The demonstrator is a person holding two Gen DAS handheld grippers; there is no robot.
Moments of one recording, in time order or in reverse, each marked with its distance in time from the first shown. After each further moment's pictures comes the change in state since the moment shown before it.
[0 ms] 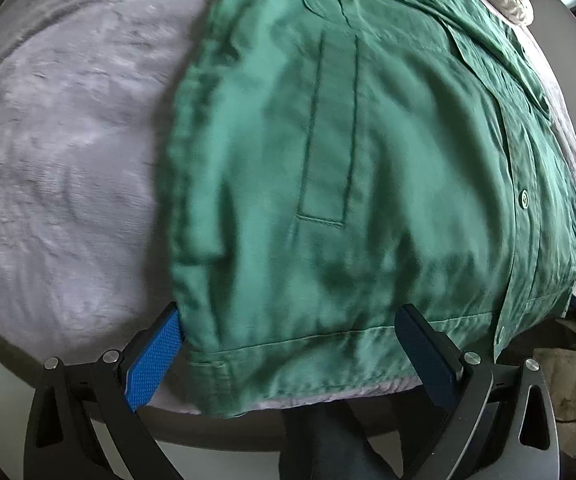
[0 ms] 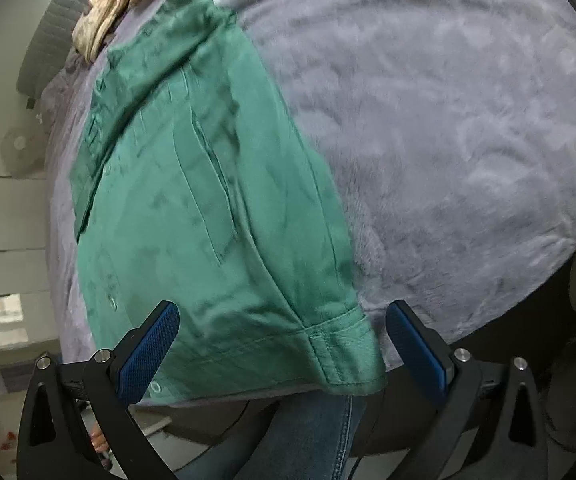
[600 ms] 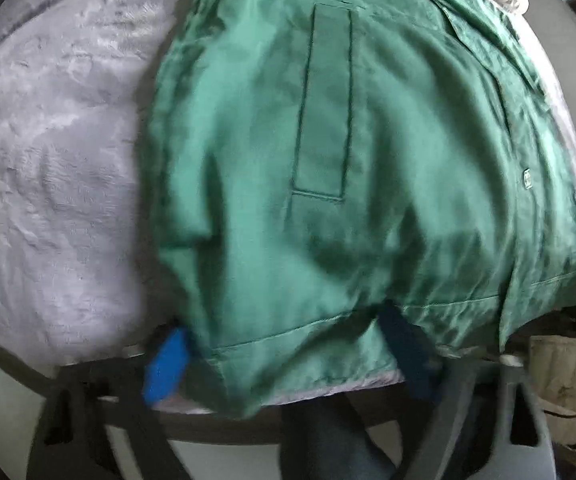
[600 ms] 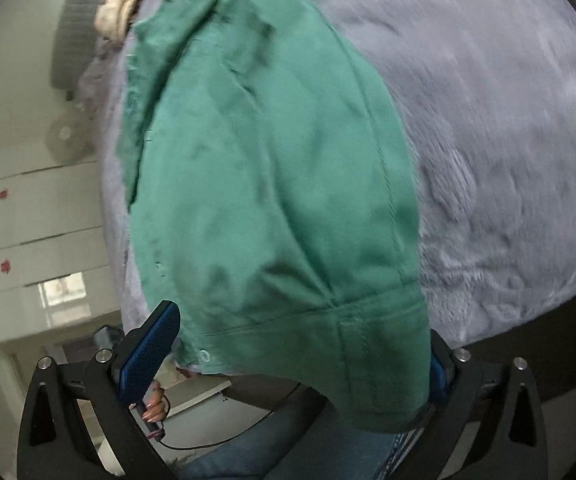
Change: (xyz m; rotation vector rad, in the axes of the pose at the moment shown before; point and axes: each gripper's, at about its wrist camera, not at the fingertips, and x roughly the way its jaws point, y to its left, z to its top) left arm 0.014 0.005 0.007 0.029 0.036 -0.009; right arm 0.028 -0.003 -0.011 0.050 0.144 0.246
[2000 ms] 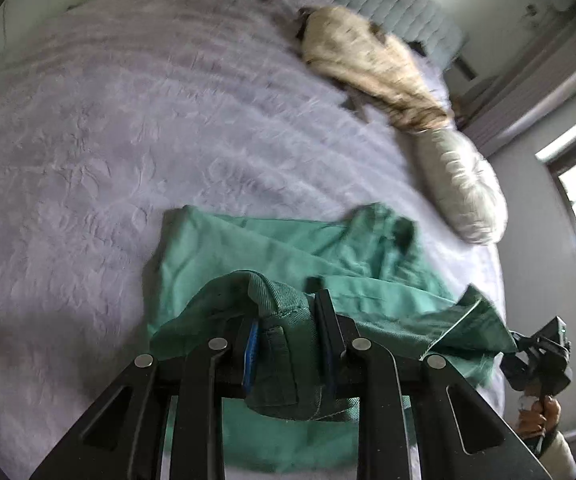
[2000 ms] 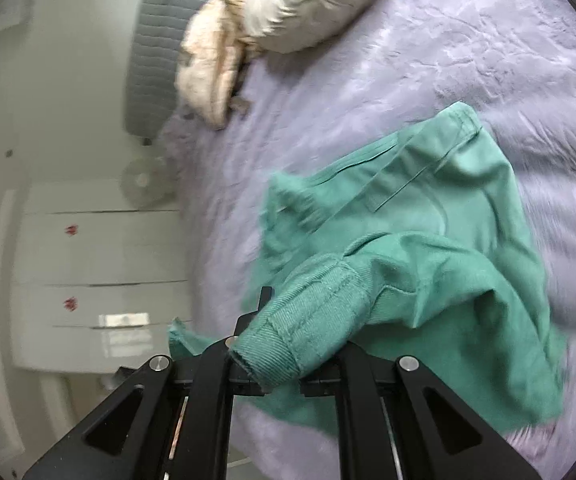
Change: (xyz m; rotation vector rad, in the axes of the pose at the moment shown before) left arm -0.128 -0.006 0.343 -0.195 -0.463 -0.213; right arm 0.015 0.212 0.325 -0.083 -0.147 0.253
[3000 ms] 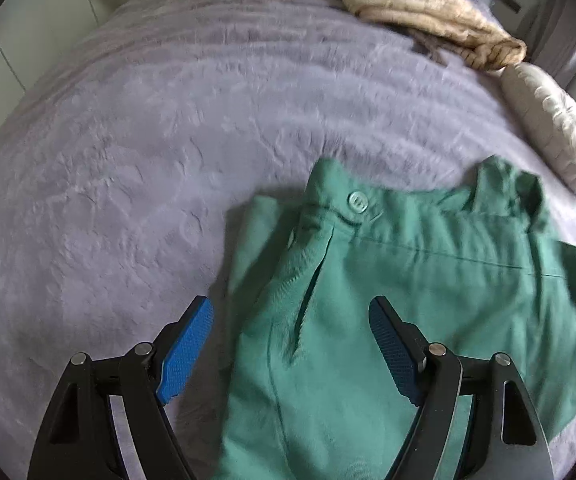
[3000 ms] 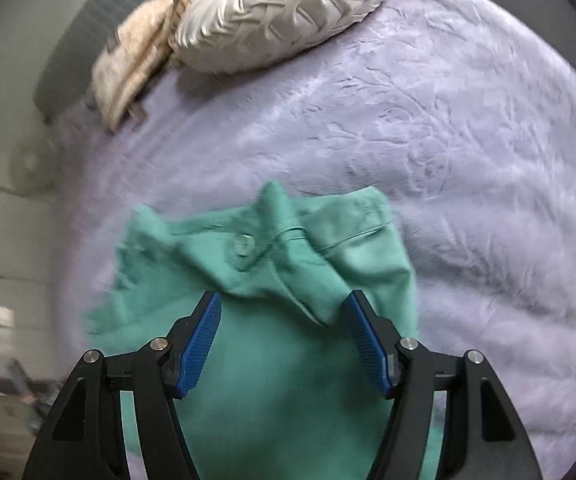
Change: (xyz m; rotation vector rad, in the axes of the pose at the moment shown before) left arm 0.084 0.022 0.004 0.147 0.068 0.366; right arm 0.027 -0.004 0.030 -0.216 -0.116 -0.542
